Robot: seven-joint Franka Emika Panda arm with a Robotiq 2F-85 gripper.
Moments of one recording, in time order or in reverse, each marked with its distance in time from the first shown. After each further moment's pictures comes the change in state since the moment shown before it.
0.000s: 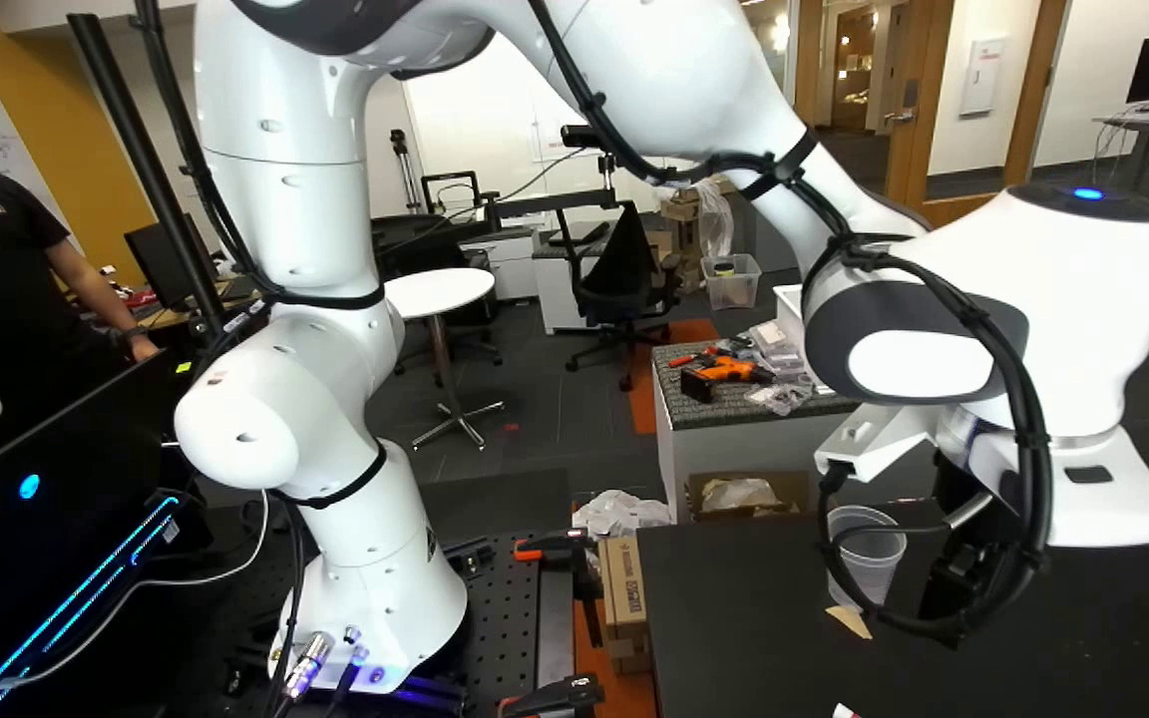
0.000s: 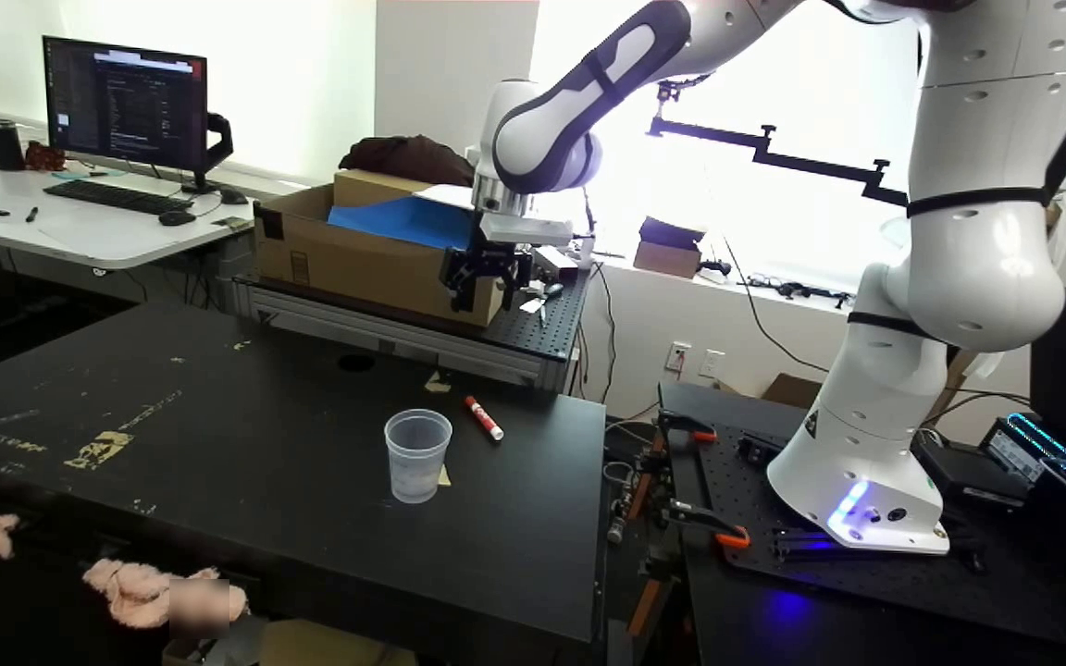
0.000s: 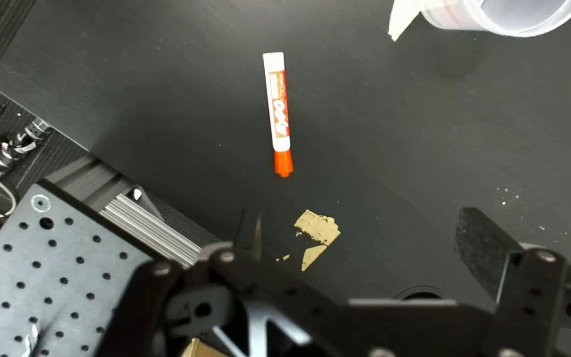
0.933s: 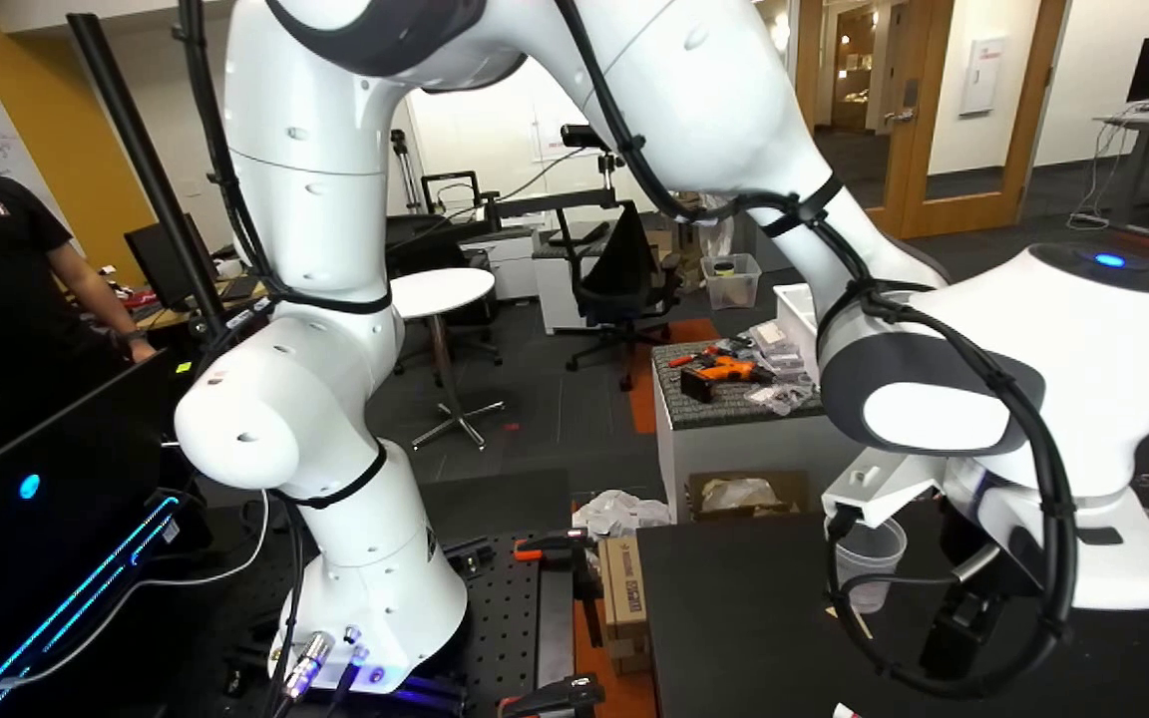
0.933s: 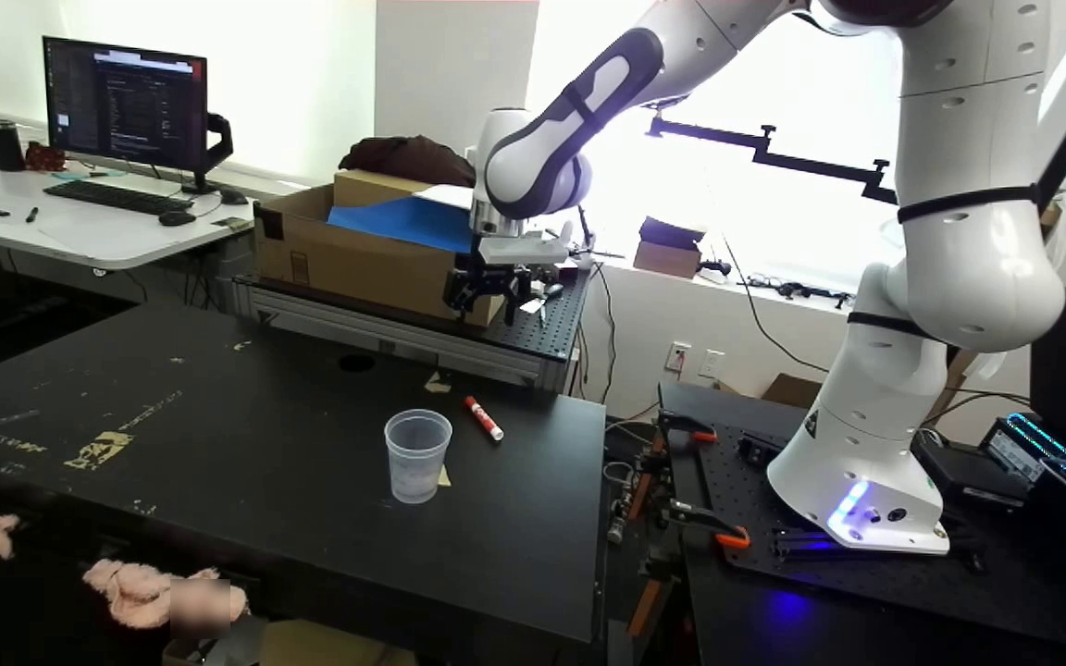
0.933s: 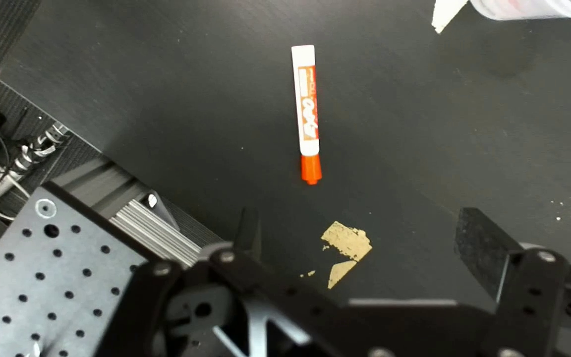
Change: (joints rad) arm 0.004 0.090 -0.026 0.033 -0.001 0.007 -0.022
